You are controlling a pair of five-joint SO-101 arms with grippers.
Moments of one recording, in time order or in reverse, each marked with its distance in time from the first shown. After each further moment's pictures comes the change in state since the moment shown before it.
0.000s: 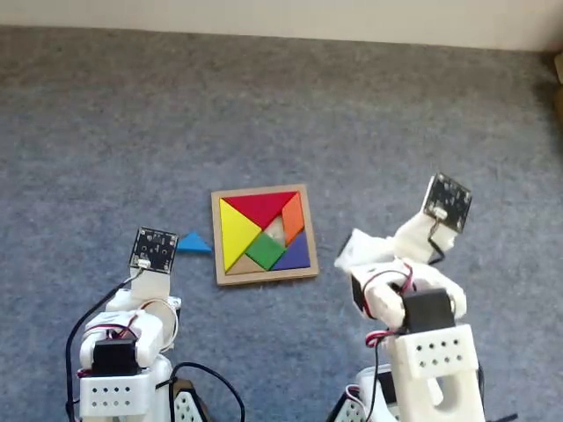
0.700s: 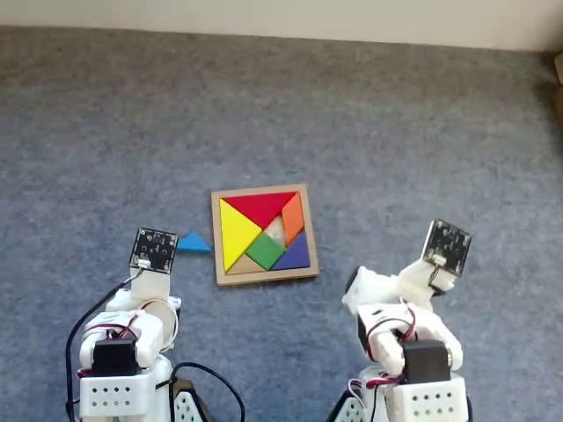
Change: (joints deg) left arm 0.0 0.0 0.0 0.0 0.0; right arm 3.9 -28.4 23.9 0.0 5.6
